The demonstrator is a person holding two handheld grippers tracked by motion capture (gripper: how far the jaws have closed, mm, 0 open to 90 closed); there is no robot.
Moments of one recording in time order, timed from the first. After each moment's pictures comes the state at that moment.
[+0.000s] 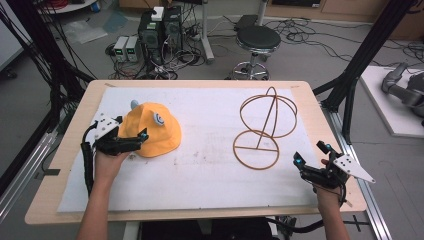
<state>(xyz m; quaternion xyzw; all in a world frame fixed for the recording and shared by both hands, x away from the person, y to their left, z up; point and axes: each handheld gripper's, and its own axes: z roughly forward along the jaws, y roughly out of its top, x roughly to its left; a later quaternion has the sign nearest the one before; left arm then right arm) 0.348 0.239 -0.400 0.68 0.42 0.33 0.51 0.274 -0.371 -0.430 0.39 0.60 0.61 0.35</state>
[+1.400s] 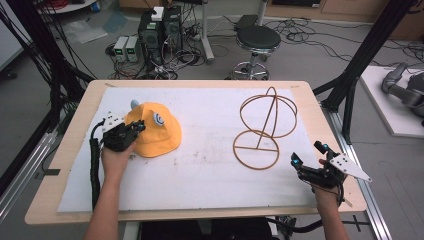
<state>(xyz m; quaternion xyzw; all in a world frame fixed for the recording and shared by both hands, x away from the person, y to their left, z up) 0.364 0.235 -0.414 0.67 0.45 0.29 0.52 0.276 -0.366 -0.431 0.39 0.61 0.60 0.34</state>
